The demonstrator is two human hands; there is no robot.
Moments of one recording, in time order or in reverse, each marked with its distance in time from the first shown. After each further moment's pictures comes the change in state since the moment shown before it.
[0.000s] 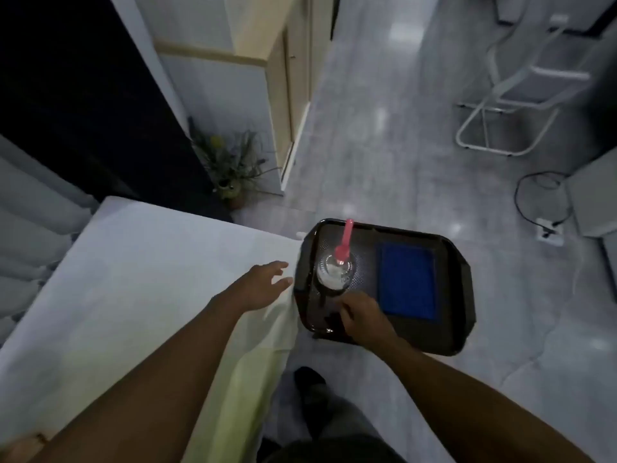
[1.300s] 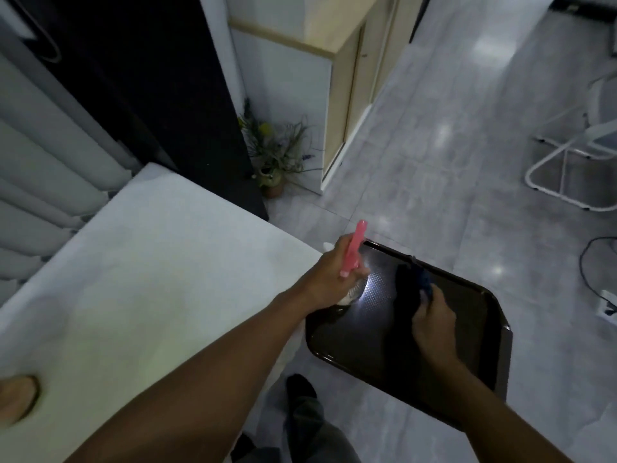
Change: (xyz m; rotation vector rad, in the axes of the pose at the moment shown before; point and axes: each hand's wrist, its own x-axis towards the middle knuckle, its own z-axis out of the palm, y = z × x) left_hand 0.096 0.118 0.087 -0.419 0.044 0.362; right_hand 0.029 0.116 -0.095 0.087 0.366 0.582
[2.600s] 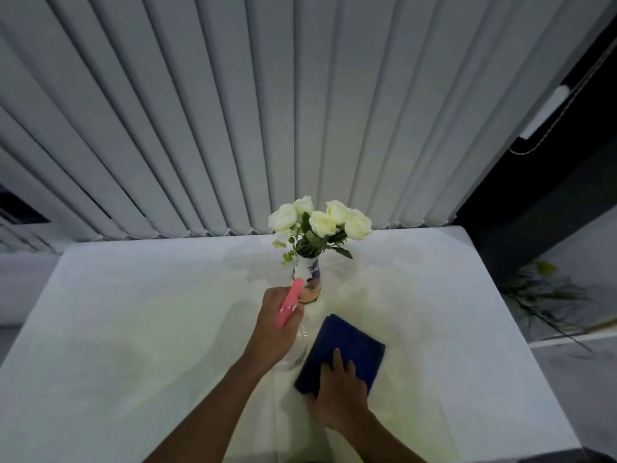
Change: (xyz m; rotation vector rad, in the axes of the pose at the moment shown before) left_hand -0.518 -0.099 -0.162 -0.105 1.499 -0.410; right_hand -0.411 -0.216 0.269 -1.157 -1.006 -1.142
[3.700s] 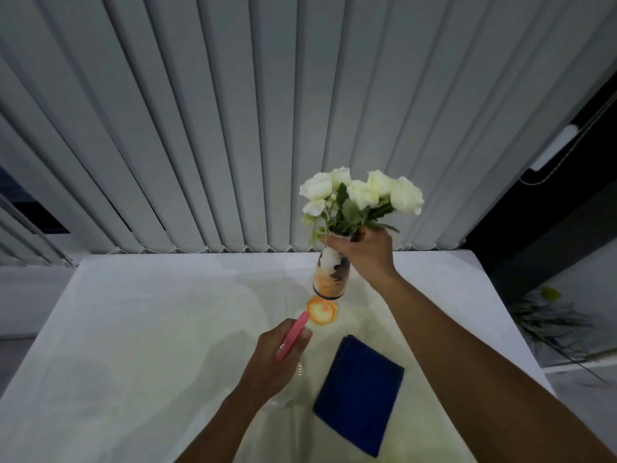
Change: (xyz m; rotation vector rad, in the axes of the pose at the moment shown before) left_hand -0.019 -0.023 -0.060 -0.051 -0.037 0.055; right_hand 0.054 -0.074 -0.245 0.970 0.693 -0.365
